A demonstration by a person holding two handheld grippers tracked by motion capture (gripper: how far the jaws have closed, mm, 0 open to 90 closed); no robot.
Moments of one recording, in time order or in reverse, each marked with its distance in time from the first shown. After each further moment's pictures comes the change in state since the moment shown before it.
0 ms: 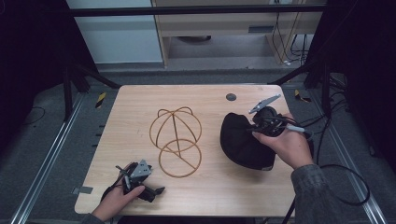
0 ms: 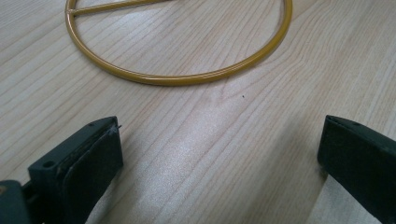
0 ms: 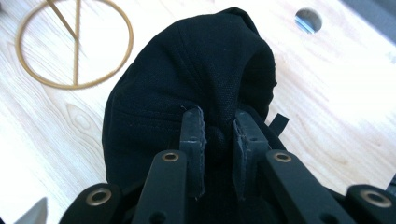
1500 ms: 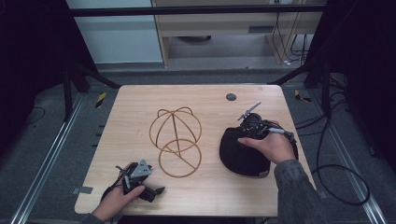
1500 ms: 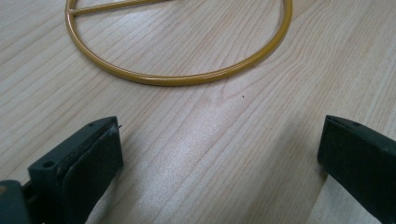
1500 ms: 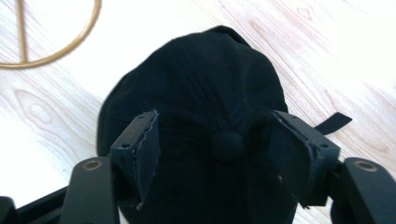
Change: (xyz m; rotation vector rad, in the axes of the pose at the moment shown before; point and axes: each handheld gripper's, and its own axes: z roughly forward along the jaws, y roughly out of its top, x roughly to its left) left arm 0.000 0.000 0.000 0.000 -0.001 -0.003; right arm 0.001 -0.004 0.069 0.168 -0.015 0.035
